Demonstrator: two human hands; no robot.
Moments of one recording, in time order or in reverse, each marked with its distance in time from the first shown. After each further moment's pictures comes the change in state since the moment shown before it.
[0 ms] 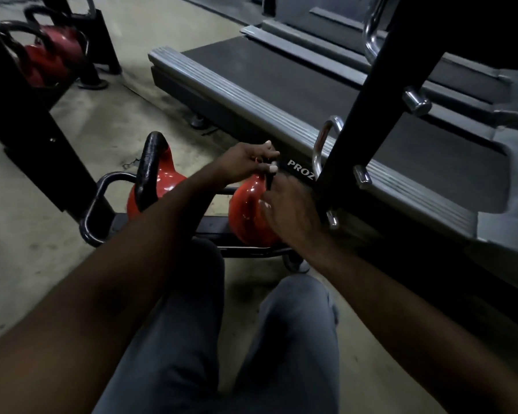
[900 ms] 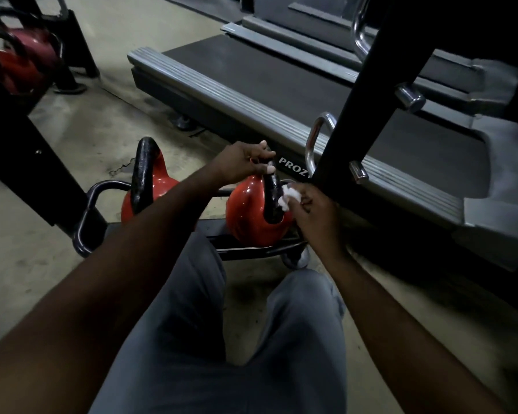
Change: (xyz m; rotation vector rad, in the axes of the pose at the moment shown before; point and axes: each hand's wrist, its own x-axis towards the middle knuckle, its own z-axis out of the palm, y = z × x) left_hand 0.012 -0.009 -0.004 0.100 0.004 0.026; right_hand -0.035 0.021 -0.003 0.849 0.210 0.464
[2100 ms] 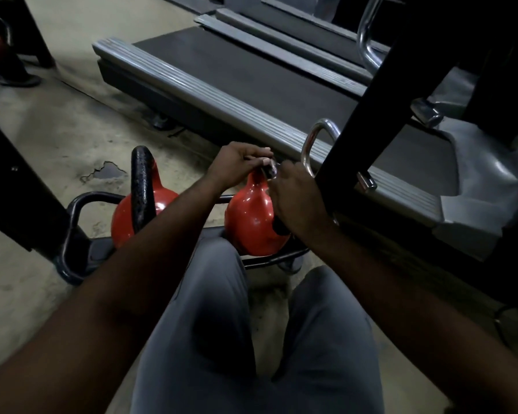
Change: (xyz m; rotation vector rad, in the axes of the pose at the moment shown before) left_hand 0.021 -0.026 -0.011 -0.239 0.125 0.124; right_hand 0.061 -0.041 0.053 -1.130 -0.088 -0.395
